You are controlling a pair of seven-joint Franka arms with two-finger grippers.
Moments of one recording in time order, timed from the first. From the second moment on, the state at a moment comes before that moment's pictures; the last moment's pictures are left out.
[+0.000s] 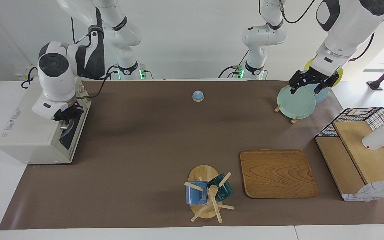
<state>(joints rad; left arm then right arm) 0.01 -0.03 -0.10 -1.64 -0.01 1.56 -0.02 -0.21 0.10 0.14 -1.84 -0.40 1.83 -0.32</state>
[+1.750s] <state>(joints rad) 0.01 -0.03 -0.10 -1.64 -0.01 1.56 -0.02 -0.02 0.01 -0.01 -1.63 -0.01 1.48 -0.13</state>
